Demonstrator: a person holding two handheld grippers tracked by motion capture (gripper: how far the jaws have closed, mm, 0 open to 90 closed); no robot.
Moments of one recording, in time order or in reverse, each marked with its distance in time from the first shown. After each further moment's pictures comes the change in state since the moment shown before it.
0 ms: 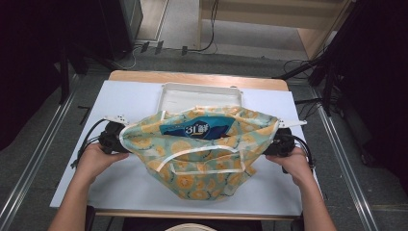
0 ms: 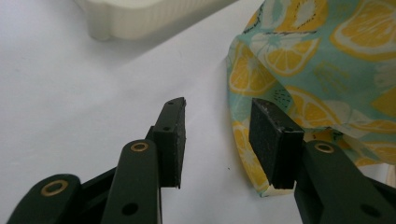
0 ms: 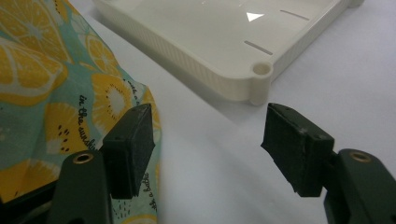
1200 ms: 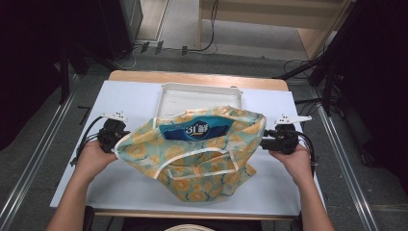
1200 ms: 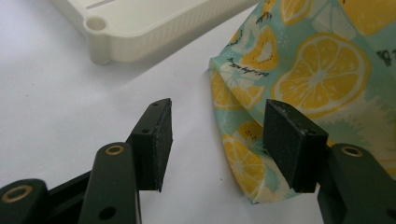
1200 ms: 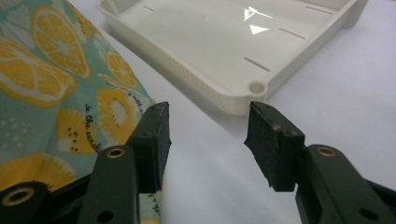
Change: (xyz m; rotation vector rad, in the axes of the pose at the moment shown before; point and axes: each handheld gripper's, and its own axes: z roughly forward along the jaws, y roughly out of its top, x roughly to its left) left arm -0.006 0.008 -0.006 -0.020 -0.001 0.024; right arm -0.004 0.012 -0.011 -0.018 0.028 -0.016
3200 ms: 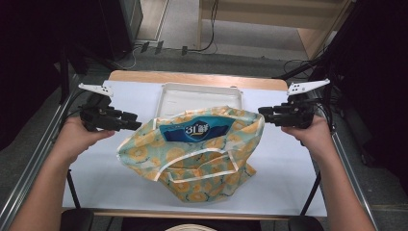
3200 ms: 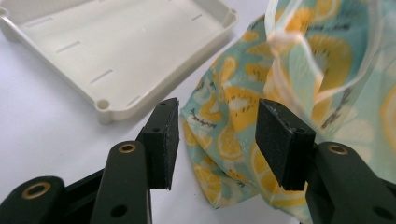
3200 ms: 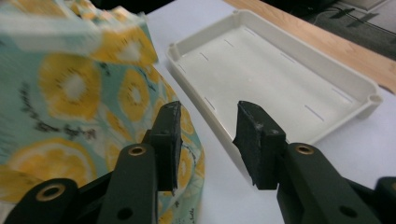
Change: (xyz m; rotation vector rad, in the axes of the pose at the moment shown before) left arm -0.013 0.062 -0.068 -0.034 -0.077 0.073; right arm 0.012 0.097 -0.057 0.022 0.180 -0.128
